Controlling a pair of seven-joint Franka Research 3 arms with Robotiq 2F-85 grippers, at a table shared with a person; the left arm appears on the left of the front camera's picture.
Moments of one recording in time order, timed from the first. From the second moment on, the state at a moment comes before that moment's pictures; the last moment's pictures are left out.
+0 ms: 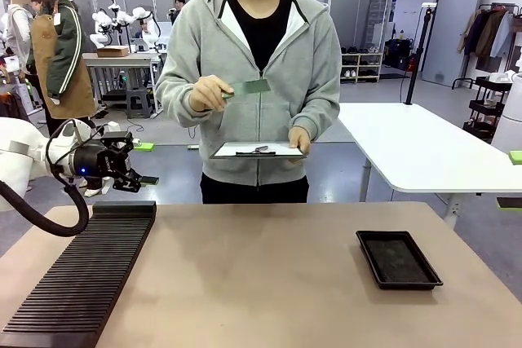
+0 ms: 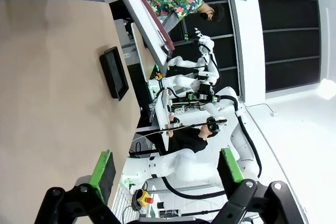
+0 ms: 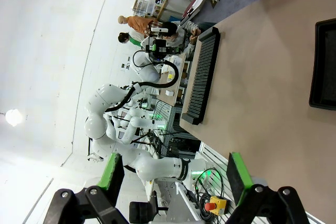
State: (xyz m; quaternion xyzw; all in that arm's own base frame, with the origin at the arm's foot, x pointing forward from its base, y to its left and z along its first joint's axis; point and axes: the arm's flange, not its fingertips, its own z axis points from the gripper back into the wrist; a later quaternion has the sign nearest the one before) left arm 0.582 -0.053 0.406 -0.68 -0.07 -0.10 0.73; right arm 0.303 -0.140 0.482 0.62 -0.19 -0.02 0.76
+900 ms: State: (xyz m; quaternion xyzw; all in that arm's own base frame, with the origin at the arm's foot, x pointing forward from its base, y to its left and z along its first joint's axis) left arm 0.387 0.073 0.430 -0.68 -0.06 -0.11 0.72; right arm 0.303 -0.140 0.482 0.63 -0.18 -0.02 0.76
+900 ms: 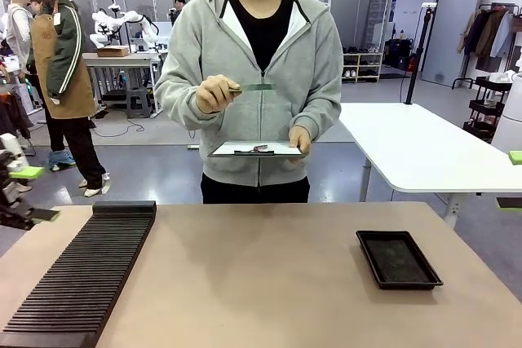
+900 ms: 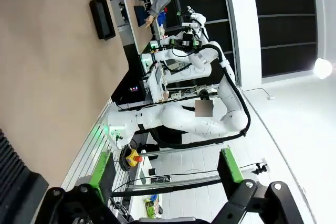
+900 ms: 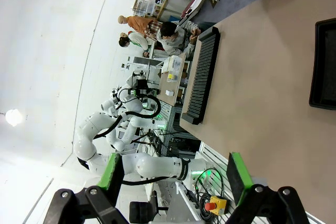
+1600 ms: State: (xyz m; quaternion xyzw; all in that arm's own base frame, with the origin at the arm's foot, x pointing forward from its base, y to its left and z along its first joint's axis) left arm 0.334 0.114 0.402 -0.70 -0.10 -0.09 0.70; right arm 0.303 -0.140 0.481 0.63 -0.18 -0.02 0.76
